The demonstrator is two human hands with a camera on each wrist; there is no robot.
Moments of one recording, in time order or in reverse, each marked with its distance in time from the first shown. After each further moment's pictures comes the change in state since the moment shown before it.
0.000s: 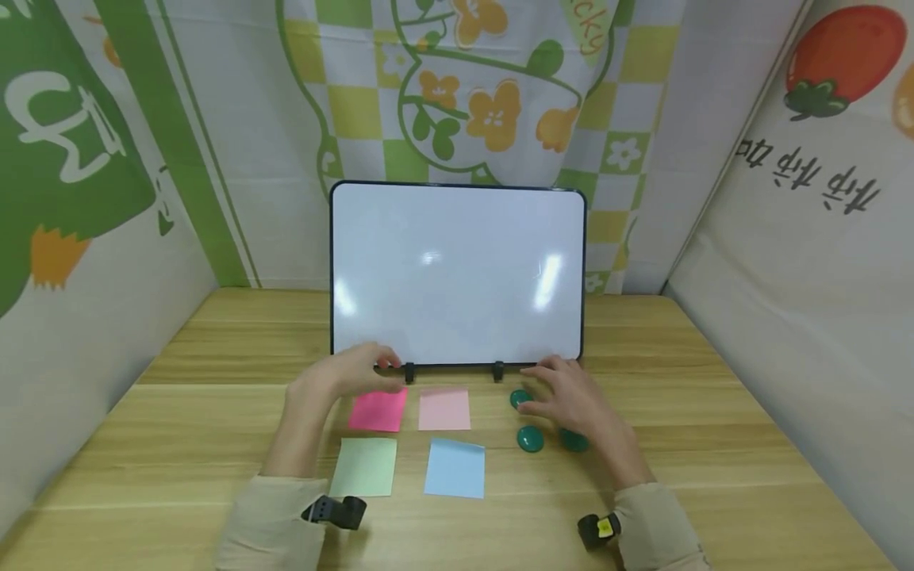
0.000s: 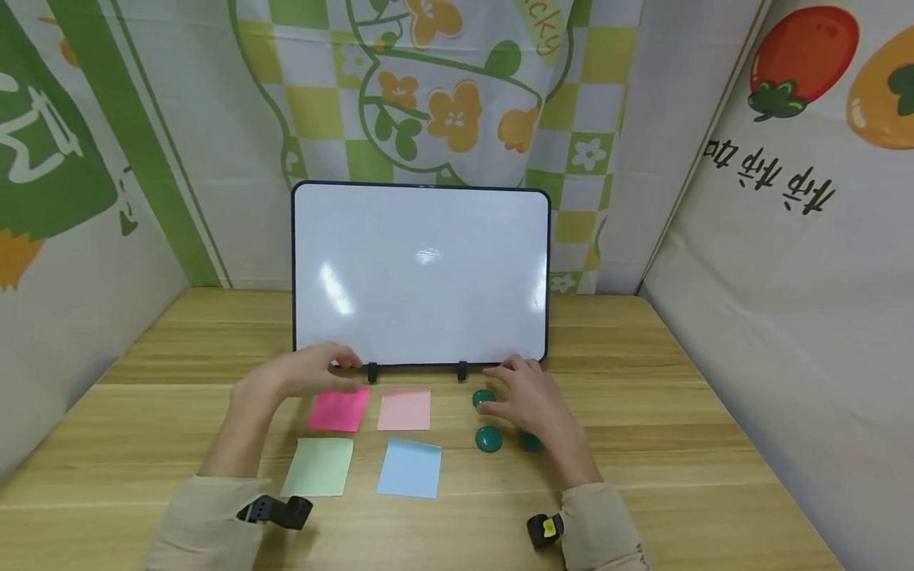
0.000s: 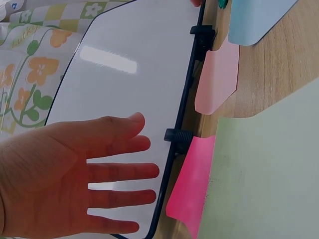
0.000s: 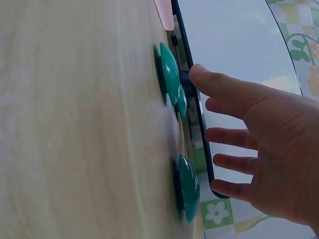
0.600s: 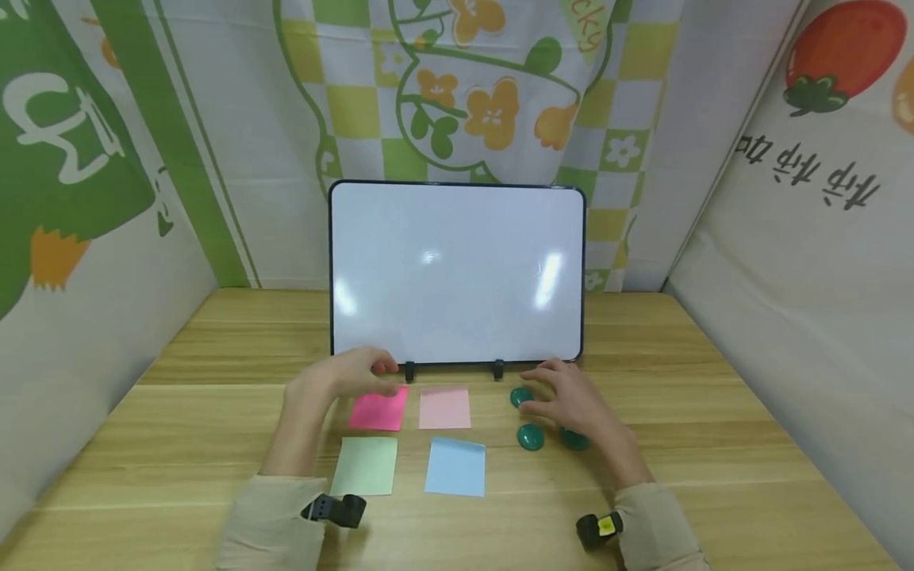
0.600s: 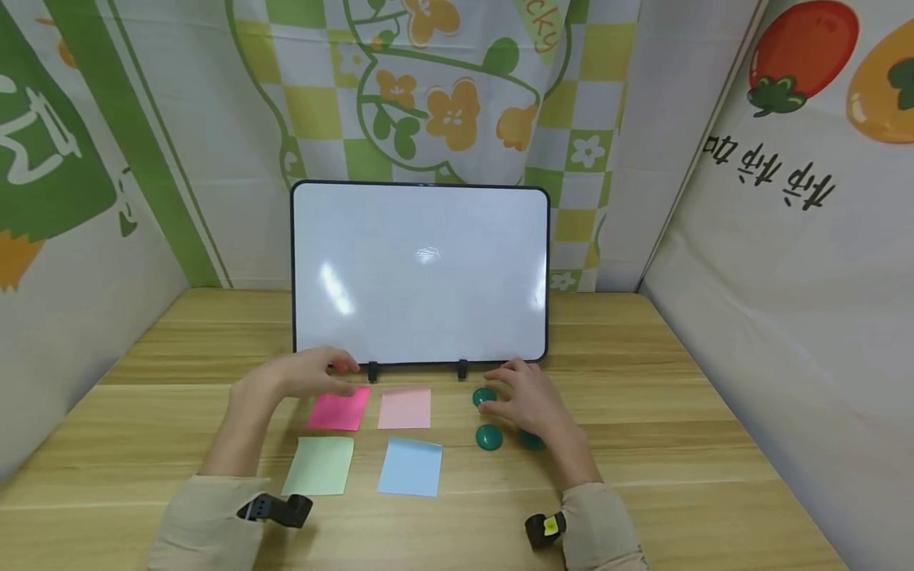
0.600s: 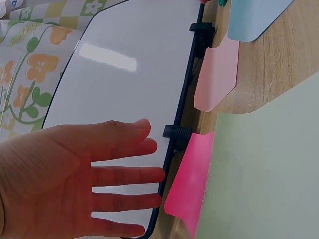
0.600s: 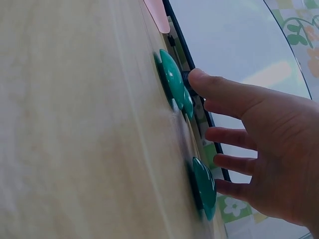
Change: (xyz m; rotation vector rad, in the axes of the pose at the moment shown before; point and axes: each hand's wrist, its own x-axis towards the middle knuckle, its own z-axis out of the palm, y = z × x) left_hand -0.001 -0.004 0.000 0.004 -0.040 -0.016; right_hand -0.002 0.009 0.010 0.139 0.014 -0.015
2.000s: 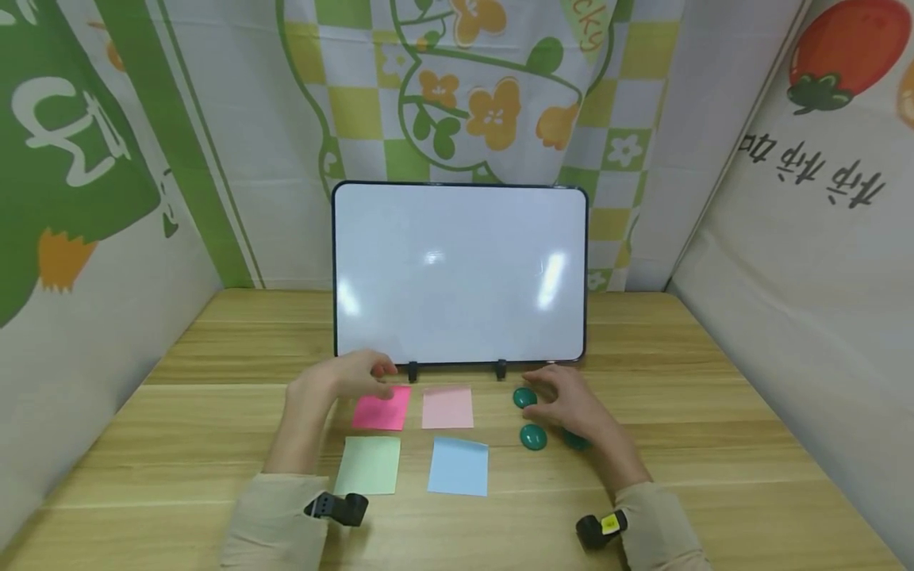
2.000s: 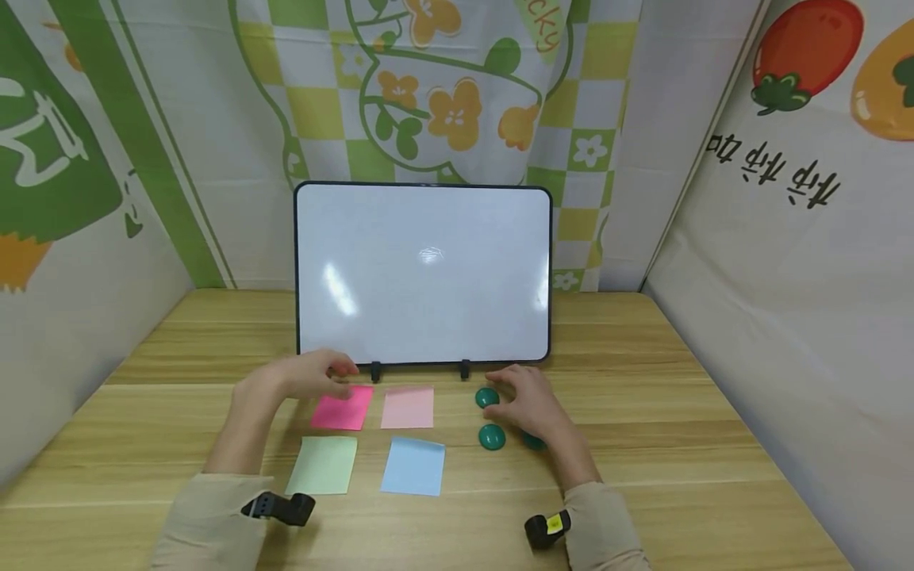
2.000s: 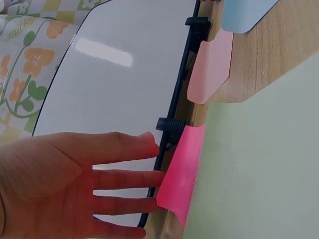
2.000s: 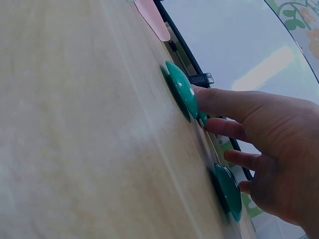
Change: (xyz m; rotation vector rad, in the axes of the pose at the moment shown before) left_hand -0.001 -0.007 0.001 -0.019 -0.021 -0.014; right_hand 0.005 0.008 0.013 0.182 -0.016 0.046
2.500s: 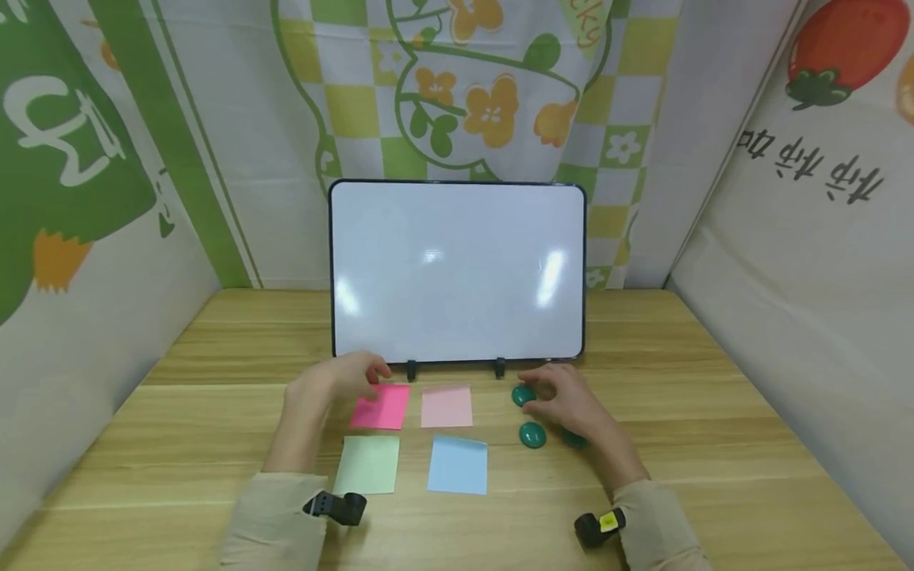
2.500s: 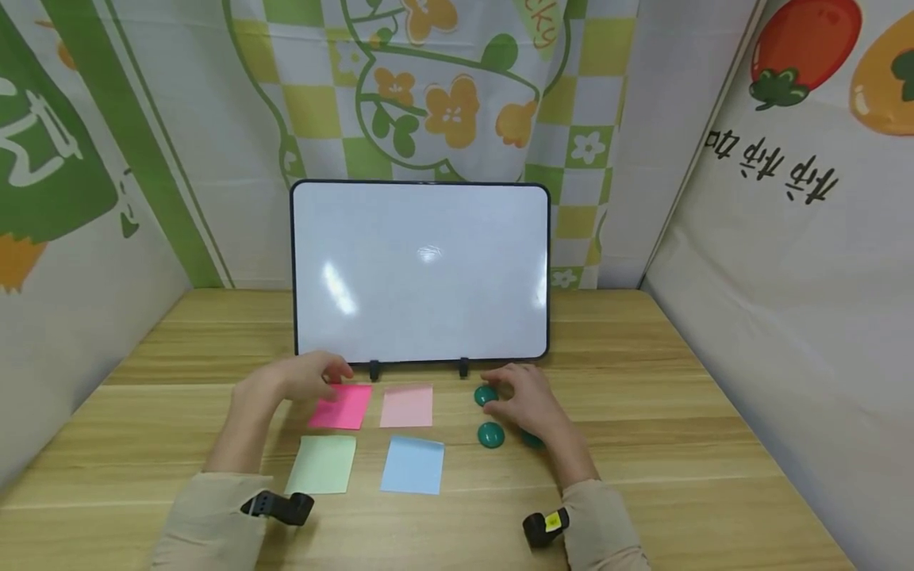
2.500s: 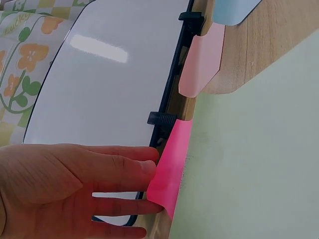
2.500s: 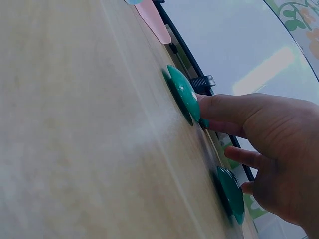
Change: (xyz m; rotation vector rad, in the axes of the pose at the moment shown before) left_hand 0.002 -0.005 0.004 -0.006 0.008 -0.063; right_hand 0.001 0.001 0.003 -0.028 0.023 -0.009
